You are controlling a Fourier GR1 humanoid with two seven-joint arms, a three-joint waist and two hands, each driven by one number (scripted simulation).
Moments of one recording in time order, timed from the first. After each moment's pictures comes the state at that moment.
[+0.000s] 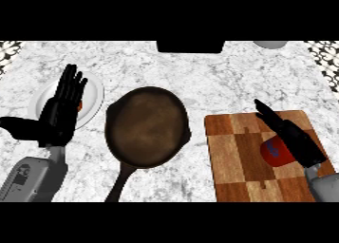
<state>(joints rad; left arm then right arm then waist) -0.26 0.30 -0.13 -1.43 0.36 0.23 -0.12 -0.16 -0.50 0.28 -1.38 -0.14 0.12 -0.01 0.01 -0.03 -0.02</state>
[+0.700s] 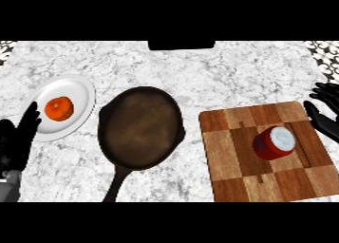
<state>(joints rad) -0.09 0.52 -0.10 -1.26 0.23 0.28 0.08 -0.16 -0.42 -0.16 -1.39 -0.40 -0.09 -0.13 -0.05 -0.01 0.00</state>
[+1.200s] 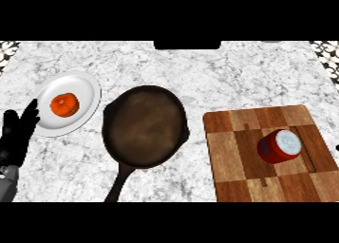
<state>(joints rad) -0.12 0.54 -0.11 -1.28 0.17 0.27 0.19 0.06 -0.54 -0.27 -1.60 -0.43 0.02 -0.13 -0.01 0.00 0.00</state>
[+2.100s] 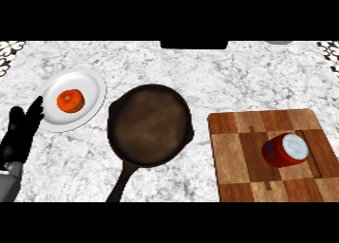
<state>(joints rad) -0.14 0.52 -0.10 -1.27 0.14 0.24 0.21 -0.12 -1.01 0.01 -1.77 -0.21 0.29 0.53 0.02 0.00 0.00</state>
